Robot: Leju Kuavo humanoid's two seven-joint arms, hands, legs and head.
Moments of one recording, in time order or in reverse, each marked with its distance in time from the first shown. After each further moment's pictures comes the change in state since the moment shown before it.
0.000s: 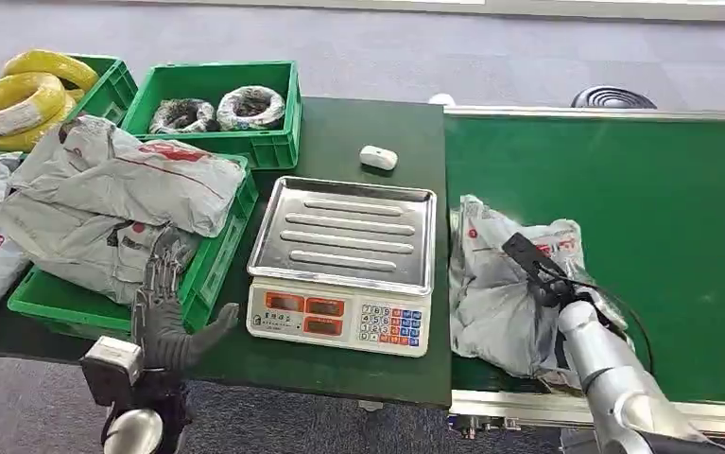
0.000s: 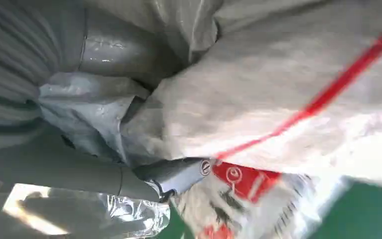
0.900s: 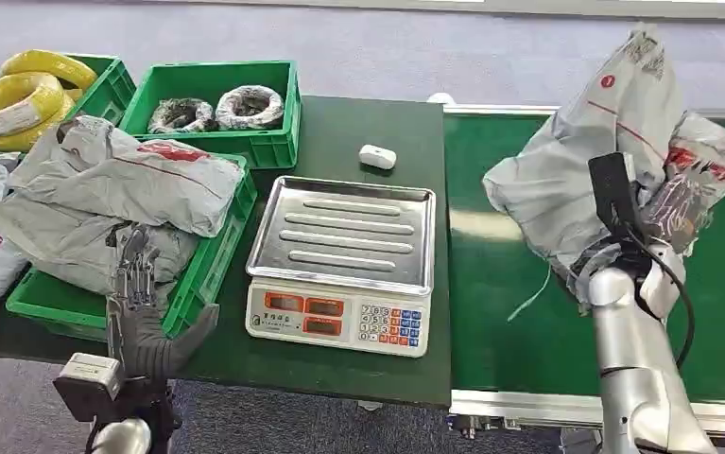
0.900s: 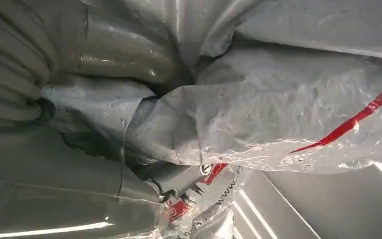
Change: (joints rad) left arm 0.017 -0.002 0.026 -0.054 -0.018 0.054 -0.040; right arm 0.066 0.025 -0.053 -0.528 -0.002 -0.443 -0.041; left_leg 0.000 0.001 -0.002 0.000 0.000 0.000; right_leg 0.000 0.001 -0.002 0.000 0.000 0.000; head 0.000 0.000
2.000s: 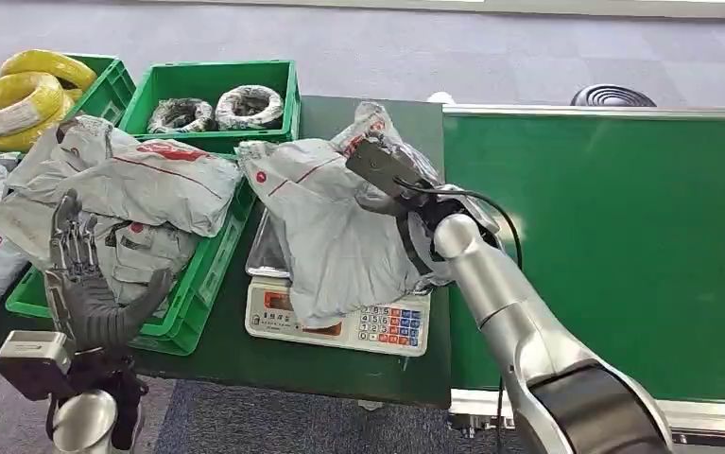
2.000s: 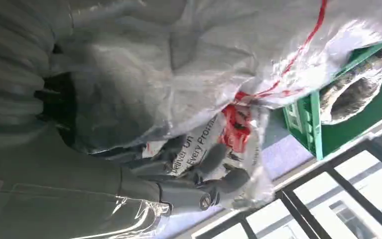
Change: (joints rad) left arm -0.089 -0.022 0.145 -0.069 -0.045 -0.058 0.037; right arm -0.297 0.301 0.465 0.361 -0.294 0.628 -0.130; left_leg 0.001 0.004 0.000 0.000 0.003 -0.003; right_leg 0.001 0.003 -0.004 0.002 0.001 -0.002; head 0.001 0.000
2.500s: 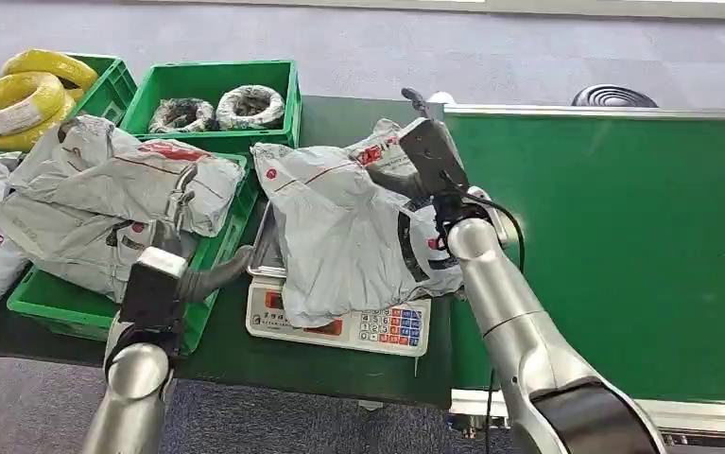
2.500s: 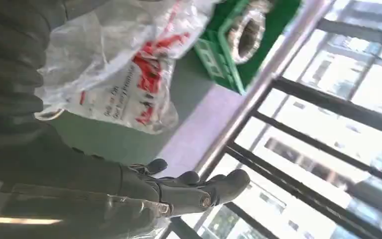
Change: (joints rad) left arm -0.219 0.017 -0.156 0.235 -0.211 -0.062 0.248; right arm 0.089 0.007 -0.110 -0.148 -0.231 -0.199 -0.232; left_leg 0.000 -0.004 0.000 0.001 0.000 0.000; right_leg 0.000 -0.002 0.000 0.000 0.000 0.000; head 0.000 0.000
